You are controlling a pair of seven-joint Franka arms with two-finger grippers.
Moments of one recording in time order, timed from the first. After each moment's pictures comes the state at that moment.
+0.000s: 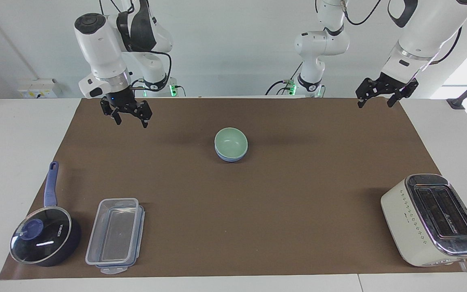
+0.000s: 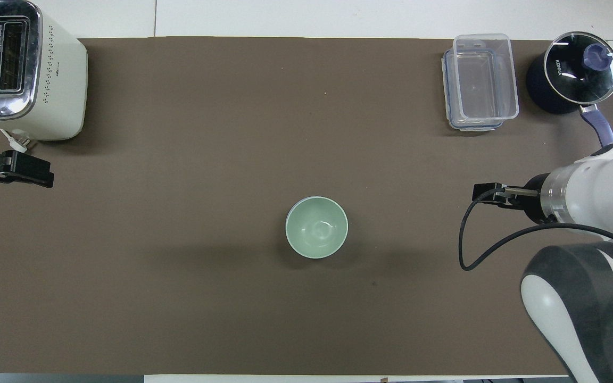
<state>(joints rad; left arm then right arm) -0.05 -0.05 -0.06 -1.60 0.01 1.50 -0.02 0.02 -0.23 0.05 -2.11 0.00 1.96 0.26</state>
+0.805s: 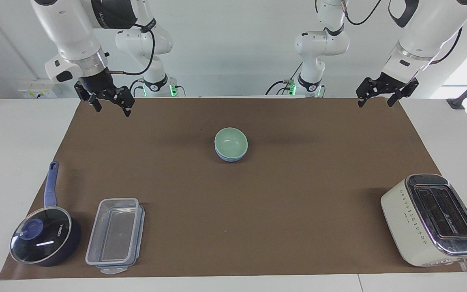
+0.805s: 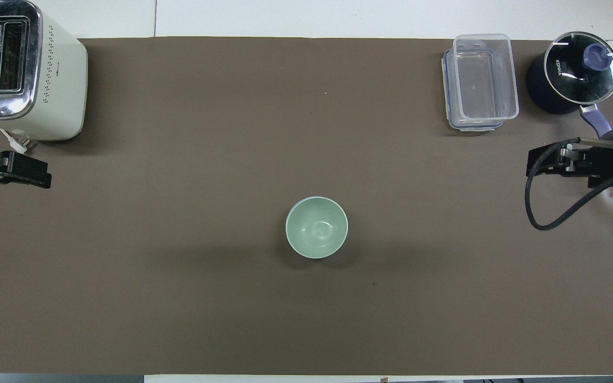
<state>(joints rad) -0.05 -0.05 -0.04 -1.60 0.01 1.49 -0.02 -0.01 -0.08 0.05 -1.71 -0.01 1.61 0.26</state>
